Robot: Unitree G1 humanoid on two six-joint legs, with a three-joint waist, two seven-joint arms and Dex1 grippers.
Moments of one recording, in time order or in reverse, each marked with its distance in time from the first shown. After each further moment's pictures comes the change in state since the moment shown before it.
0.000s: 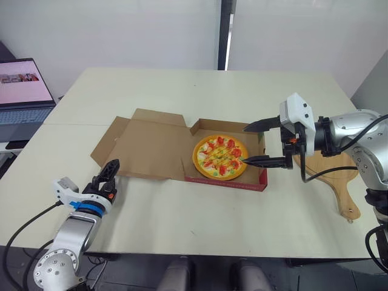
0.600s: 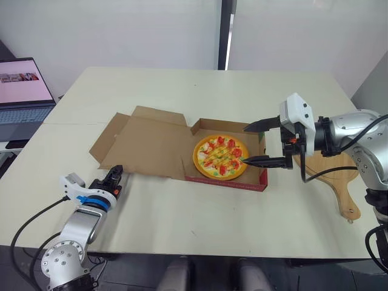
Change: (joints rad) left arm -0.043 0.010 -0.042 0.042 0.036 -0.011 0.016; right arm 0.000 0.001 0.000 -0.009 0.001 0.003 -0.011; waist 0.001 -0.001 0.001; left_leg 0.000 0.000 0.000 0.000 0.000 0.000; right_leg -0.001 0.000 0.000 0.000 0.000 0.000
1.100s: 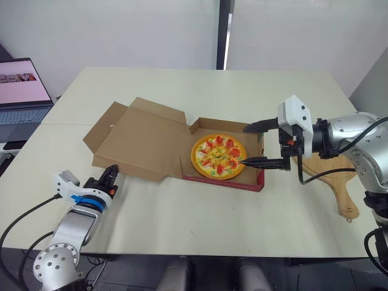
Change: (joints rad) left arm 0.038 0.064 -0.013 -0.109 0.030 0.000 0.000; right arm 0.017 0.011 -0.003 -0.018 -0.001 0.004 -0.044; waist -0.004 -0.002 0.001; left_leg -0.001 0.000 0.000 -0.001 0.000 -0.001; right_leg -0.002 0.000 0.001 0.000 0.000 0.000
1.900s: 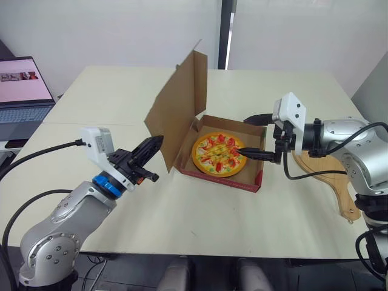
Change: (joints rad) left arm -0.090 0.273 -0.262 -0.376 0.209 0.024 -0.336; right arm 0.027 0.065 -0.005 0.013 -0.082 -0.028 -0.145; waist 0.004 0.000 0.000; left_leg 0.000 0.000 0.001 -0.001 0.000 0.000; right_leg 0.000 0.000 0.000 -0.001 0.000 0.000
